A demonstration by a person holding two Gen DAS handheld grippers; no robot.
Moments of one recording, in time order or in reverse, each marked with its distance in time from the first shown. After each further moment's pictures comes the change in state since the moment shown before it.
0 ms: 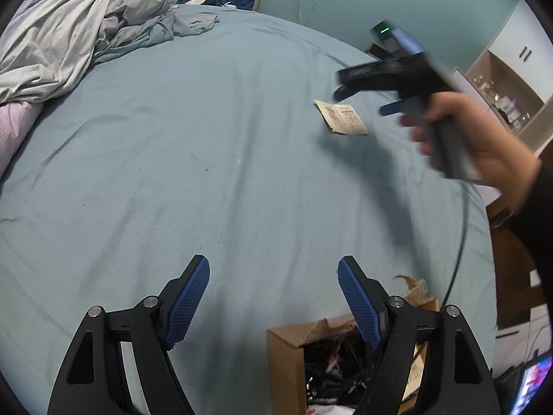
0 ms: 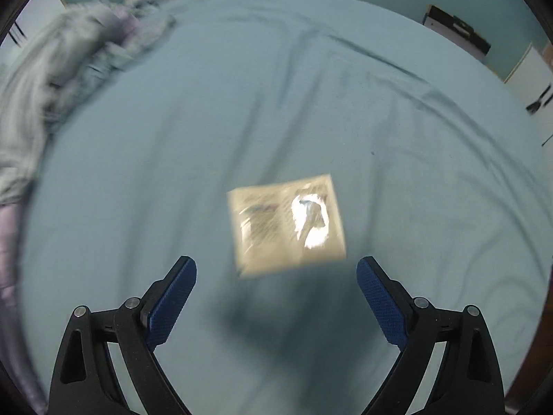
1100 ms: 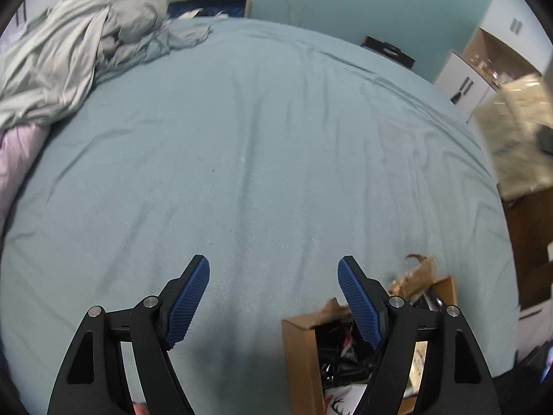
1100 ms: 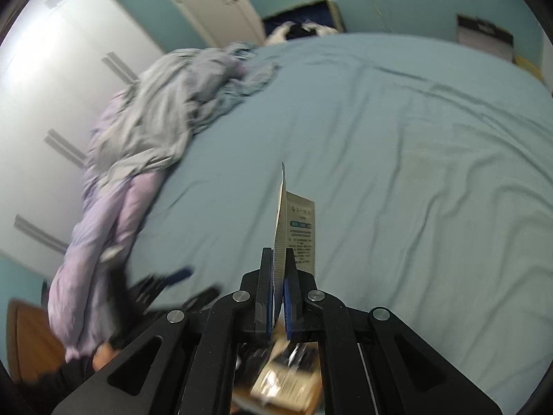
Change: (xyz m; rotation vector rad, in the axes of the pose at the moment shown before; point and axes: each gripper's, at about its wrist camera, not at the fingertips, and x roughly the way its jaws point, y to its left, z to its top) left arm -0.013 -0.013 -0.019 0.113 -0.034 0.073; right arm -0.184 -0.057 -0.211 -0.021 -0.198 0.489
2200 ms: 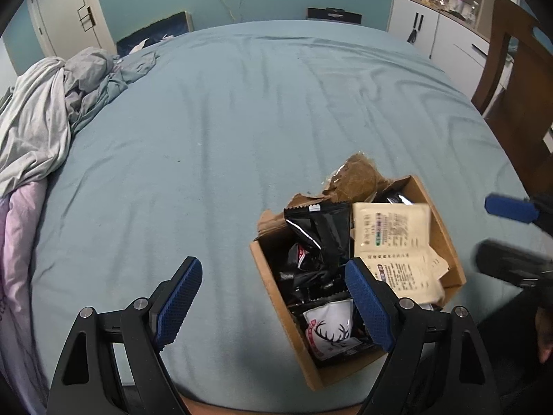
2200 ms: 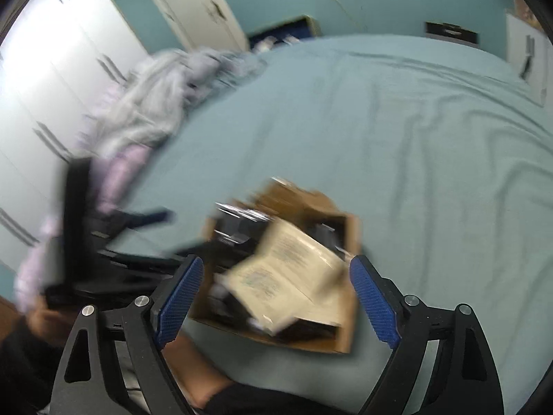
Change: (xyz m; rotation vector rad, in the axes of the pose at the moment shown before) left arm -0.032 -0.056 -0.058 0.289 0.040 0.045; right arm 0.065 0.008 -0.161 0.041 -0.098 -0.187
